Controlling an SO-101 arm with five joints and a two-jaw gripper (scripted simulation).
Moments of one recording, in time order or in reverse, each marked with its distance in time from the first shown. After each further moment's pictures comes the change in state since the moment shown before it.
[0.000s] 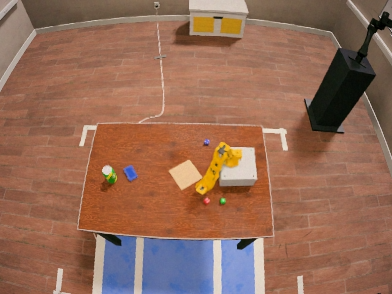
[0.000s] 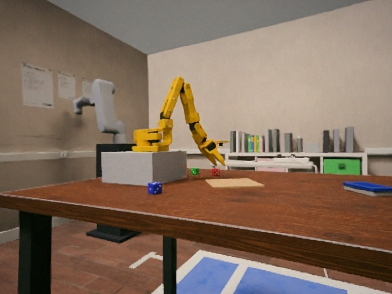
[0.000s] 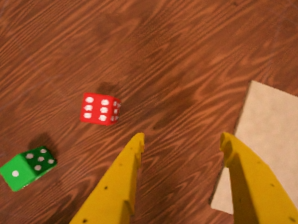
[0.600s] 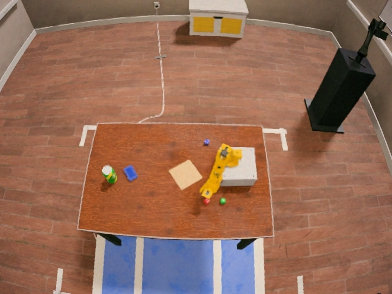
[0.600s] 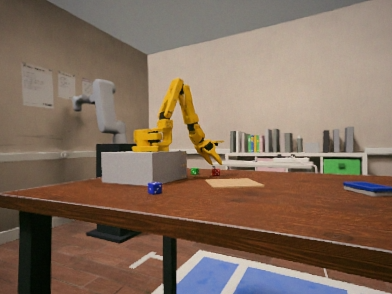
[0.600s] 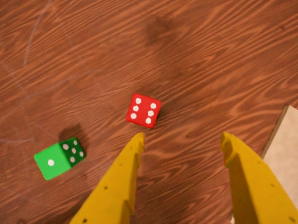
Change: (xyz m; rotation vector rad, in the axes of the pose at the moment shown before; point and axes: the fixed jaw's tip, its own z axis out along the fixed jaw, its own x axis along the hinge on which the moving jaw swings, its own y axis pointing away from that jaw) arm -0.003 0.035 0.001 -0.082 -0.006 -0.127
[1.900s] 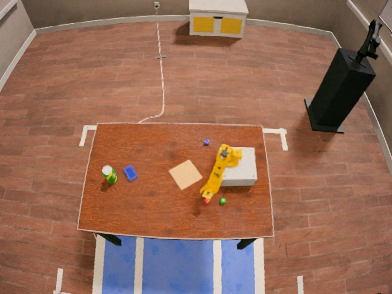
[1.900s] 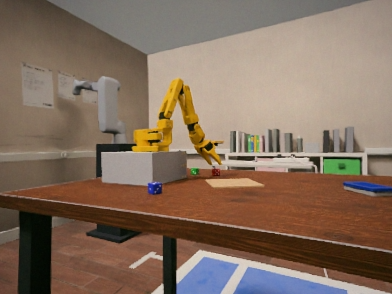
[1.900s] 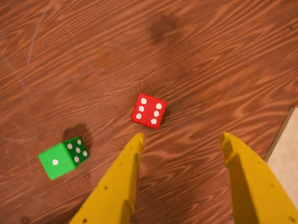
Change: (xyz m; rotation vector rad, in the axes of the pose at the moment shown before) arm 0.000 0.004 0.001 -0.010 0.011 -0.007
